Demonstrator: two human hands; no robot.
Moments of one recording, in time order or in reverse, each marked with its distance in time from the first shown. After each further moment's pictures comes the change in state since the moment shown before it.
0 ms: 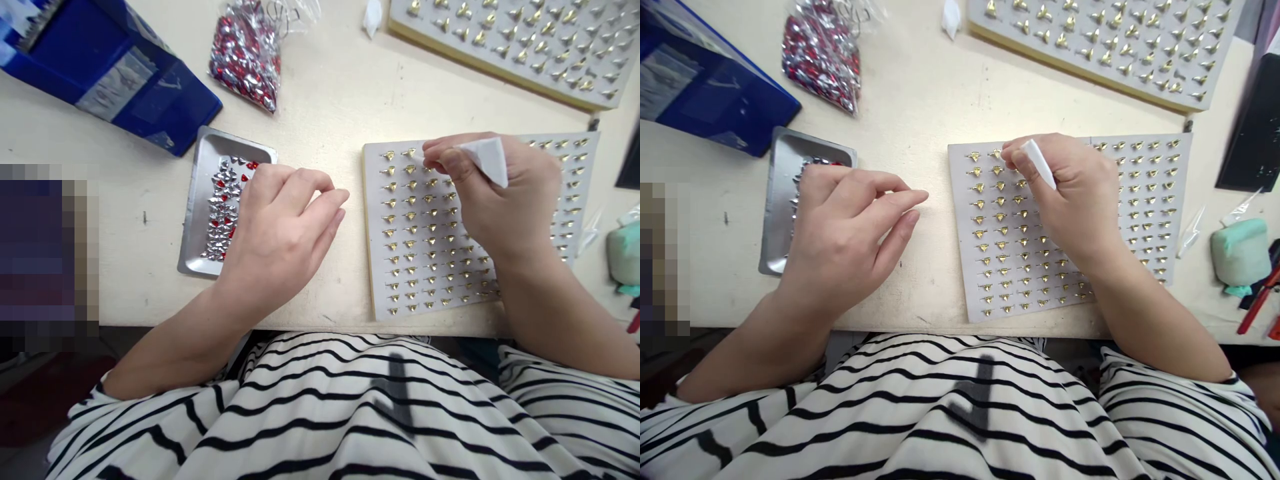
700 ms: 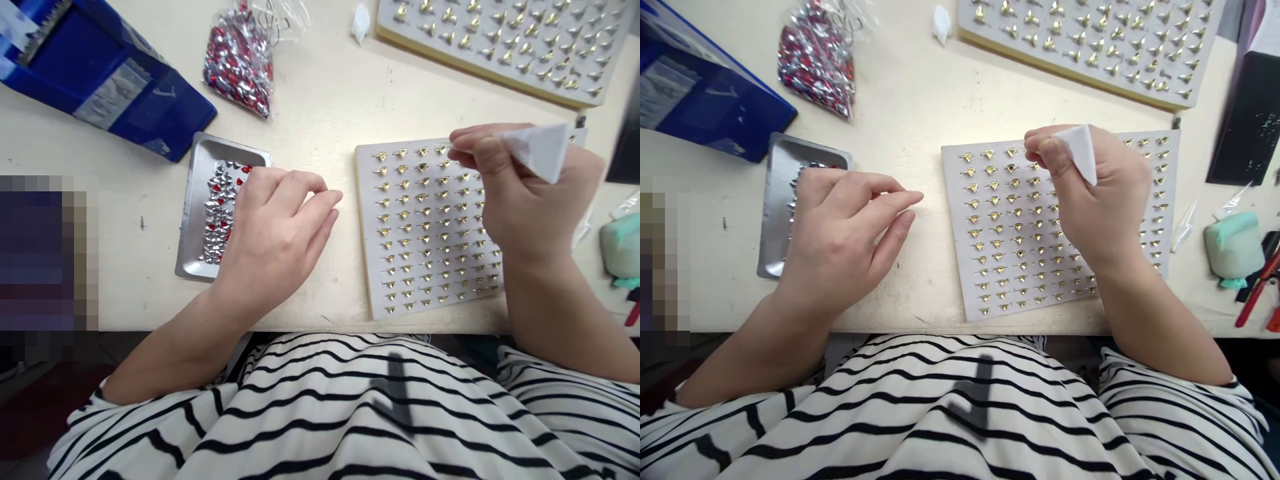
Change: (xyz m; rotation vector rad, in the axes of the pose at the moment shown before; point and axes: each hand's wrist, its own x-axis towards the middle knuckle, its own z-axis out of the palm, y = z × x) left_hand 0.001 0.000 -0.001 0.058 -0.004 0.019; right_hand -0.008 -0.002 -0.016 0.092 0.130 0.058
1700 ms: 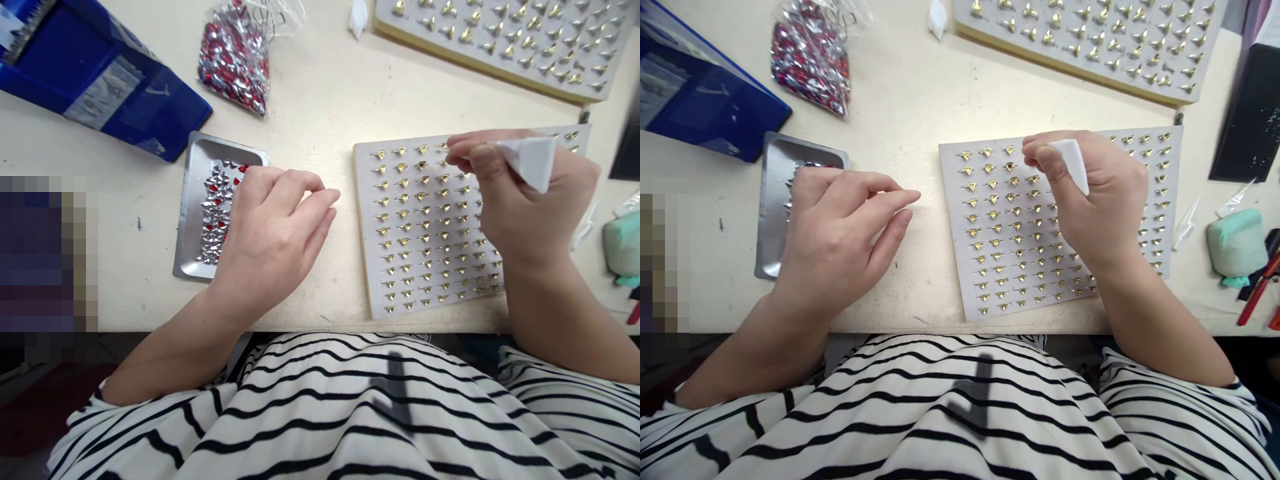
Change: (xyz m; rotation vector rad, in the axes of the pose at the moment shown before) left_hand 0.000 -0.001 0.002 0.017 0.028 0.017; right_hand -0.006 0.002 -0.003 -0.069 -0.039 -0.004
